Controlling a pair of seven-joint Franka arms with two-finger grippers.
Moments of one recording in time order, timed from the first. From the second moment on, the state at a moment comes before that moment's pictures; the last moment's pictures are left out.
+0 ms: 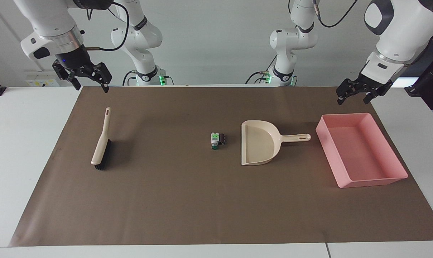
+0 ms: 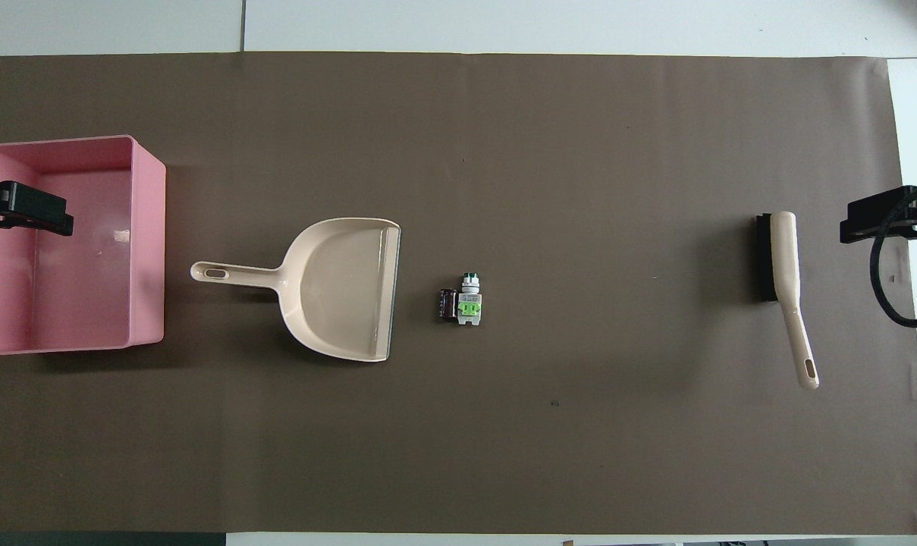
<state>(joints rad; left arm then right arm) -0.01 0.01 -0.02 -1.57 0.02 1.56 0.02 0.05 -0.06 -0.06 -1.56 -0.02 1.49 0.11</state>
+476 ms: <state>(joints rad) 0.00 0.01 -0.02 -1.57 0.02 1.56 0.01 0.05 -0.06 -0.06 -1.56 -0.02 1.49 0.11</state>
